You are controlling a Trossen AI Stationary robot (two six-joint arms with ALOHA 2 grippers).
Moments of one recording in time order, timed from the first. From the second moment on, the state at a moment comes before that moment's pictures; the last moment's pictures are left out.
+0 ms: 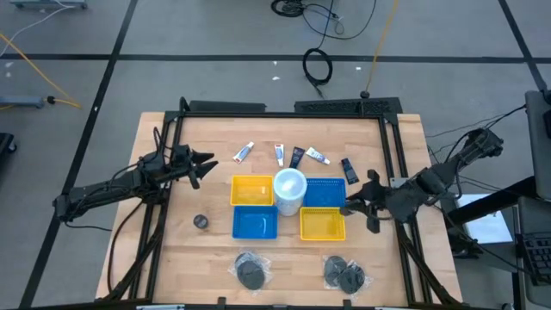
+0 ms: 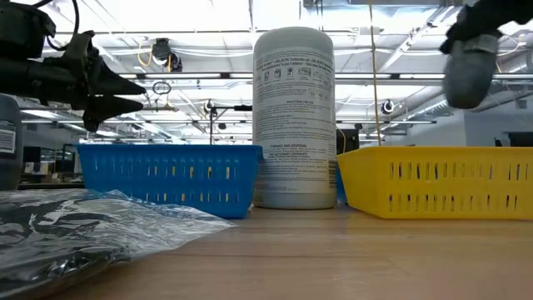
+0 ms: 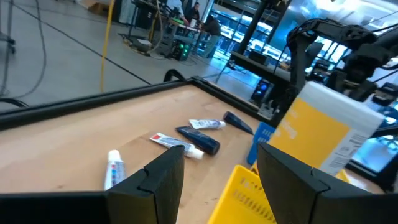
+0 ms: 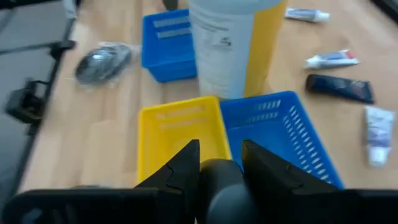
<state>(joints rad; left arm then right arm) 0.35 0.13 0.02 0.08 0.00 -0.39 0.58 0.81 0.73 -0.66 0.50 0.56</state>
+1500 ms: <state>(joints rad) 0.02 0.23 0.02 0.08 -0.24 -0.46 0.08 1.19 0.74 -0.44 0.31 0.35</state>
